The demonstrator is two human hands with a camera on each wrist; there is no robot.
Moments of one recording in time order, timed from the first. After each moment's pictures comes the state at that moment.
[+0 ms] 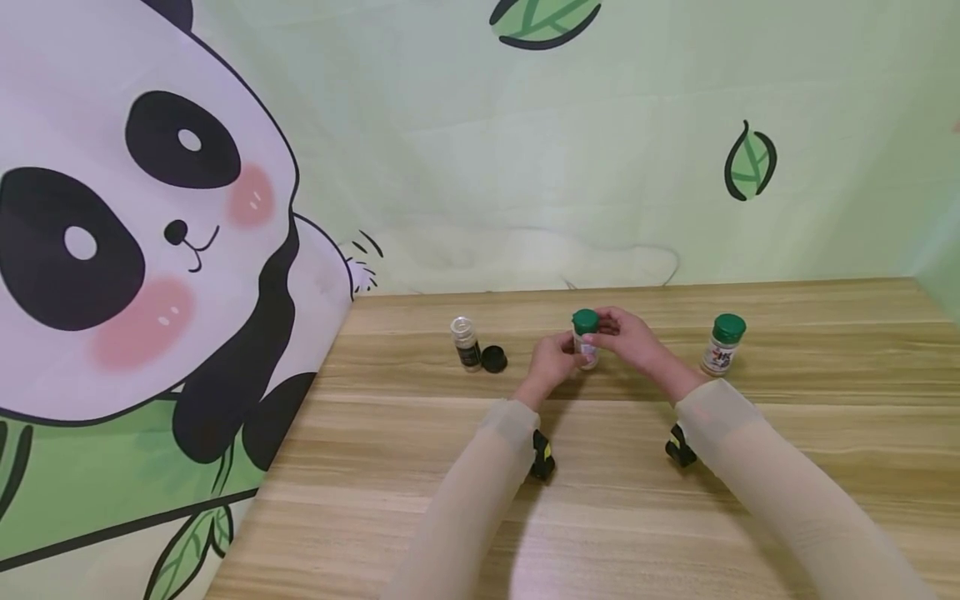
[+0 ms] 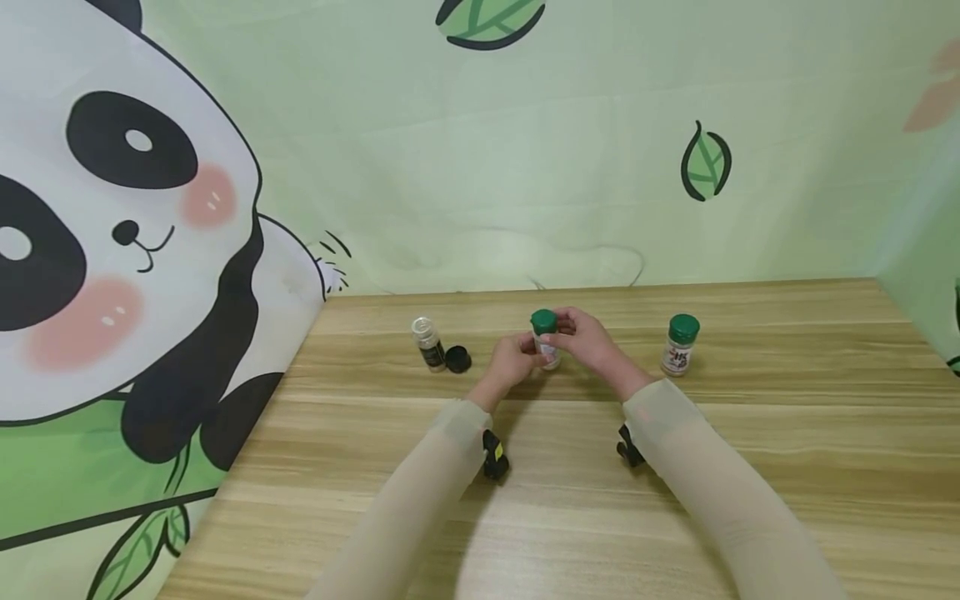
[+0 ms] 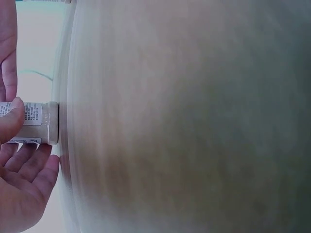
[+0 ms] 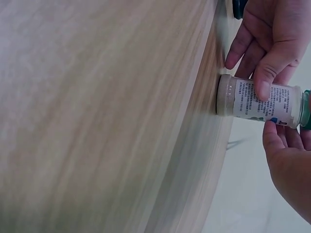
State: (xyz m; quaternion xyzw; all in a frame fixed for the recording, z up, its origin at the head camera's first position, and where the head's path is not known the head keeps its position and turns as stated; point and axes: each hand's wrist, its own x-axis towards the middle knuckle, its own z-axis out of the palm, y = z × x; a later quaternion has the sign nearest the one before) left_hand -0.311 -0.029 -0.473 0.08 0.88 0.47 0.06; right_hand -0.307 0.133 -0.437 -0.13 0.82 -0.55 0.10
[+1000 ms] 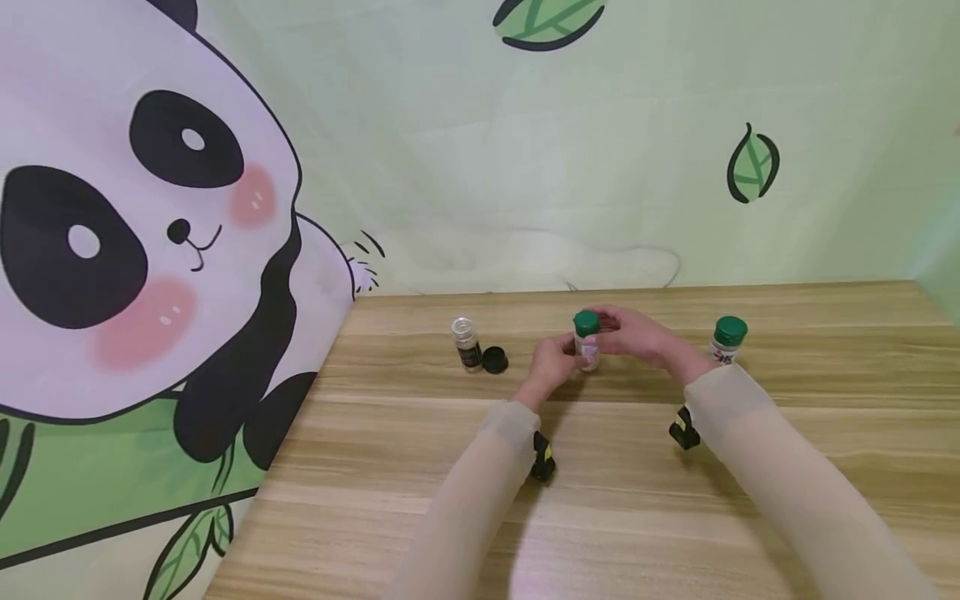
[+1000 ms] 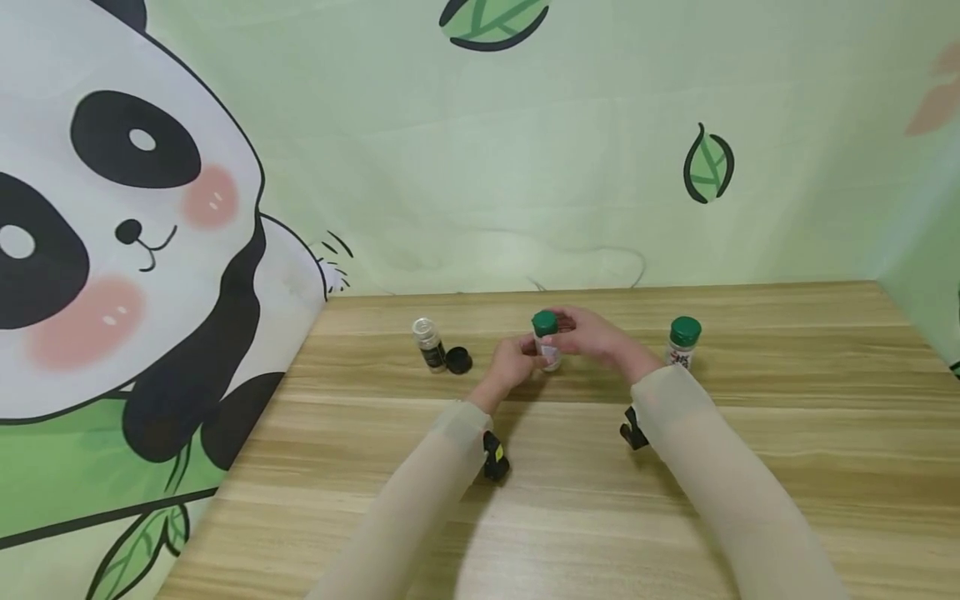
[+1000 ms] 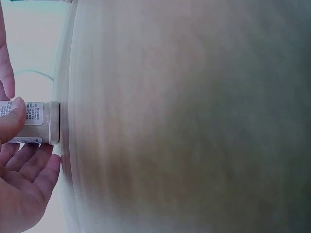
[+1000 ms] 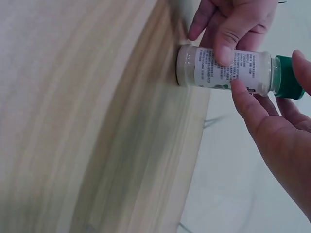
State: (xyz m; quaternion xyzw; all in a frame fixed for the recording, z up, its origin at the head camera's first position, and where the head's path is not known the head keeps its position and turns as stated) left_hand -0.313 -0.029 -0.475 0.07 0.87 0.48 0.07; right_hand -0.320 0.145 -0.421 -0.18 0.78 -0.55 0.24
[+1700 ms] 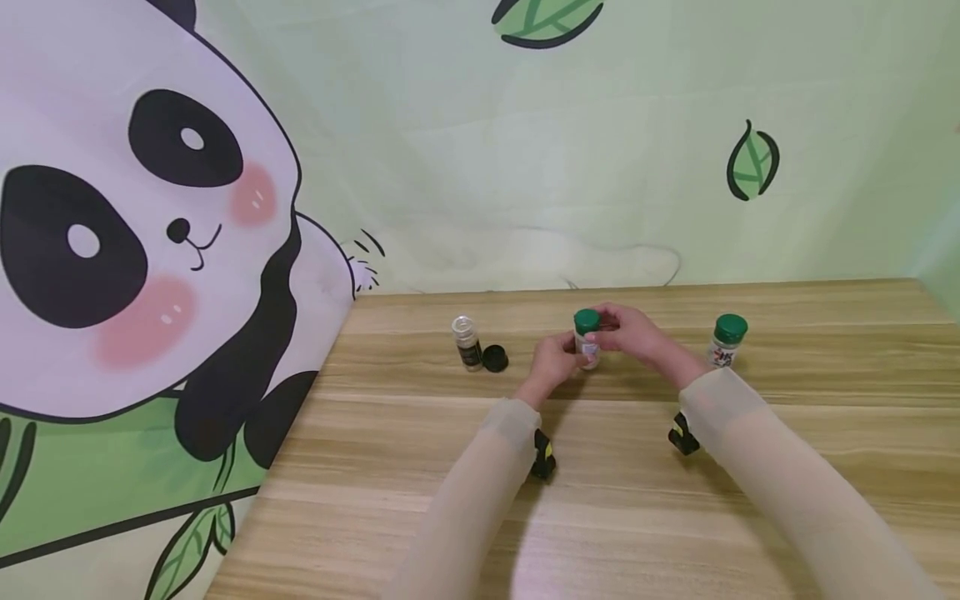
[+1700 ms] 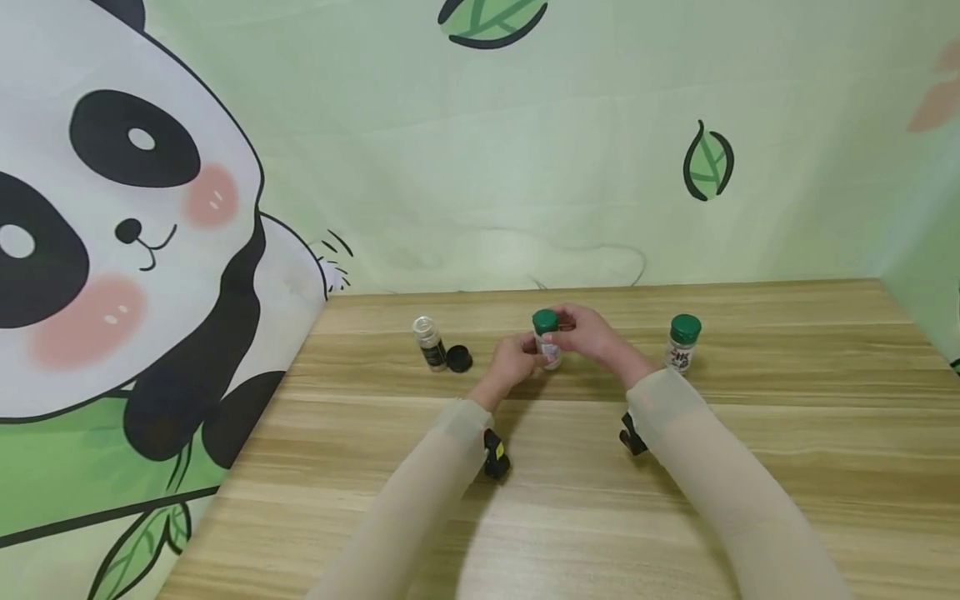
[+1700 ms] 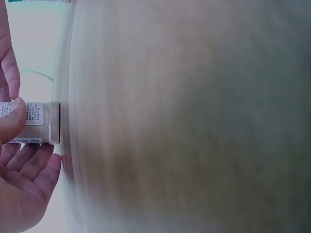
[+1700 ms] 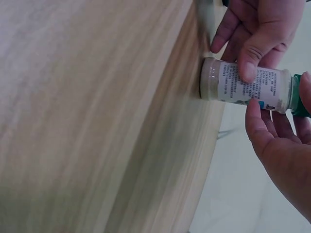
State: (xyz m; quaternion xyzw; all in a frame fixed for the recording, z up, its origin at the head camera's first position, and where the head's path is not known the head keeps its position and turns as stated) left_hand -0.312 -0.027 -0.471 0.06 0.87 0.48 0.08; right_hand -0.316 0.137 -0.428 -0.15 0.81 -0.55 0.16
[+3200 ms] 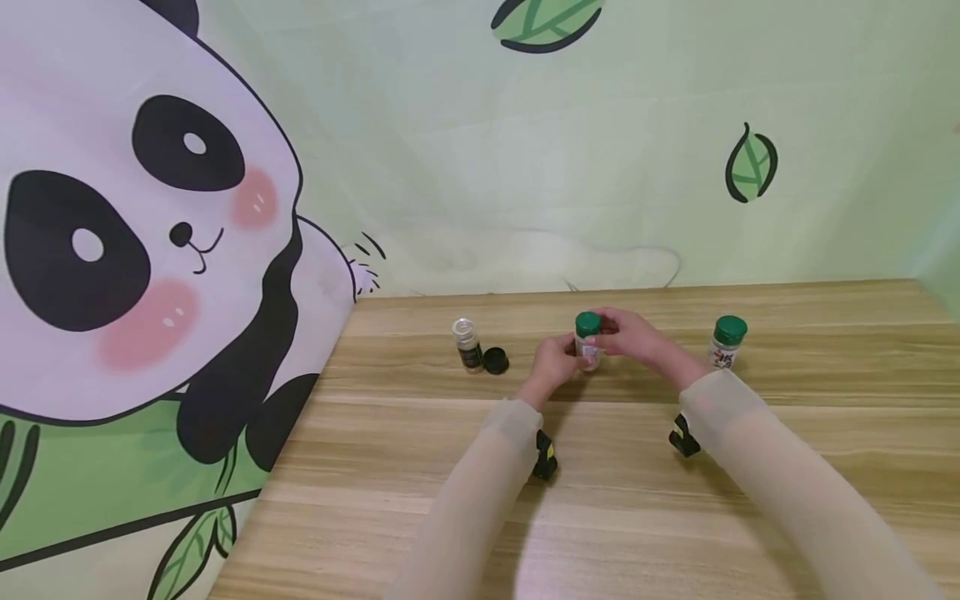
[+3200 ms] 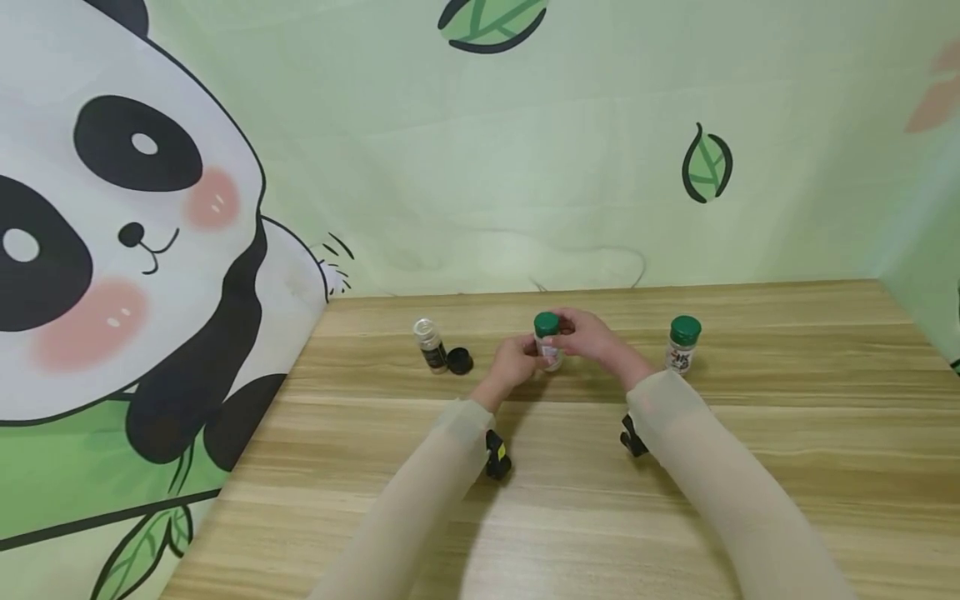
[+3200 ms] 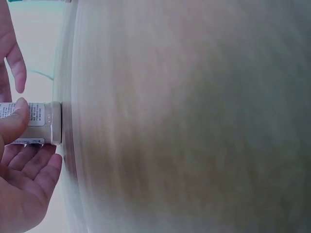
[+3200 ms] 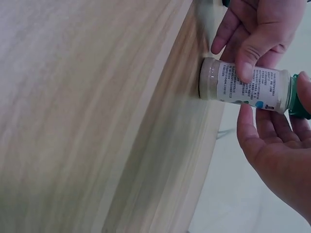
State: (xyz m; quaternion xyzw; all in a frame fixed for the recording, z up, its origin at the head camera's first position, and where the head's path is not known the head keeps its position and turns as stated) left_hand -0.310 -0.027 -0.467 0.06 0.88 0.46 0.08; right_hand -0.315 0.138 -0.423 -0.15 0.83 -0.51 0.18
